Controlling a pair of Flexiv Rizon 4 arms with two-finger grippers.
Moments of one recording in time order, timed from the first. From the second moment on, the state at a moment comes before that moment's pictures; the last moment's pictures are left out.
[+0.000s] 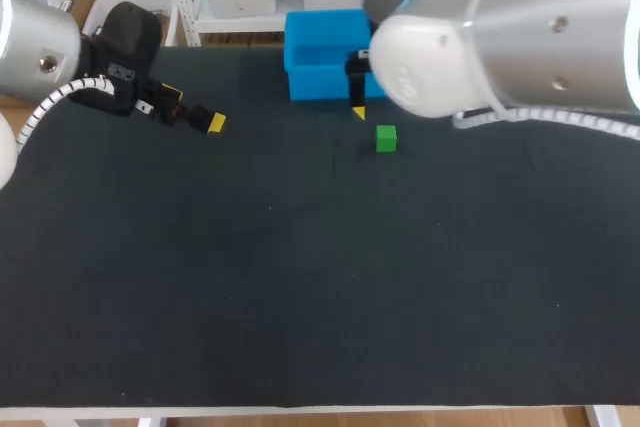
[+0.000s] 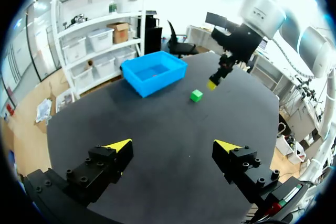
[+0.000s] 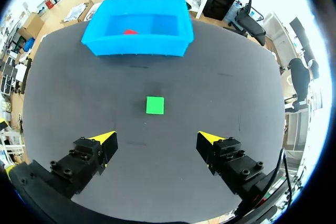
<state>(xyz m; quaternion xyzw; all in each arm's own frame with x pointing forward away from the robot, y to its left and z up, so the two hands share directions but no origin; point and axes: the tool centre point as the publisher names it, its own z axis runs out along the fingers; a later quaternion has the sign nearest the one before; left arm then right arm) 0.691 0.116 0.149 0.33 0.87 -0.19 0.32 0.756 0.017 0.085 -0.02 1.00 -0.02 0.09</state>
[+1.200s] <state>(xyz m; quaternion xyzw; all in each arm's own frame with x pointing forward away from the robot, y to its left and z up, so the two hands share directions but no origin) 0.691 0.116 0.149 0.33 0.87 -0.19 0.32 0.798 0.012 0.010 -0.01 0.99 0.02 0.11</state>
